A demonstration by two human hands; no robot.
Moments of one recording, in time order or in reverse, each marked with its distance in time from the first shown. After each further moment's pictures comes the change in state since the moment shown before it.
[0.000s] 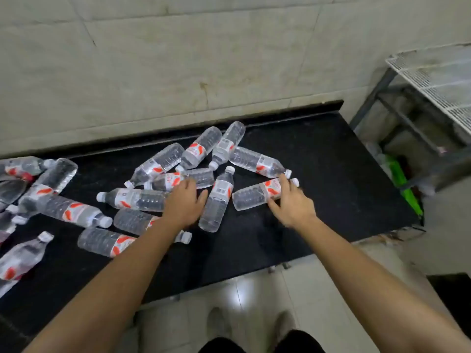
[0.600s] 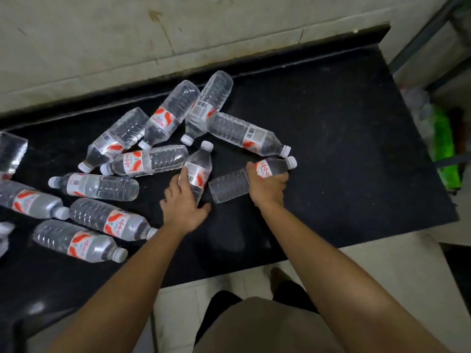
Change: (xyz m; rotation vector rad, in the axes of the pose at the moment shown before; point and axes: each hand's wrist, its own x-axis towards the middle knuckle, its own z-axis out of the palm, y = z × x) left_hand 0.039 0.030 0.114 0.014 -0.185 -0.353; right_hand 0.103 0.003 0.076 0.860 -0.152 0.830
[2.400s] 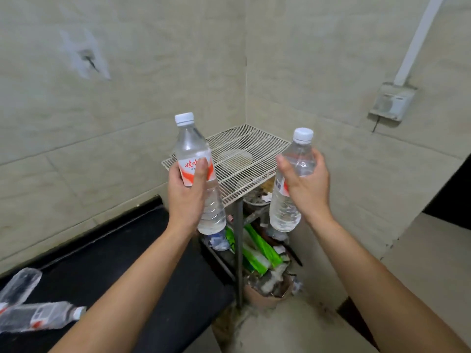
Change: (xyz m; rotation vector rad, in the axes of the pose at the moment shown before) left_hand -0.255 0.632 -0.046 -1.231 0.170 0.875; right_hand -0.022 0.008 -0.704 0.684 0.613 -1.120
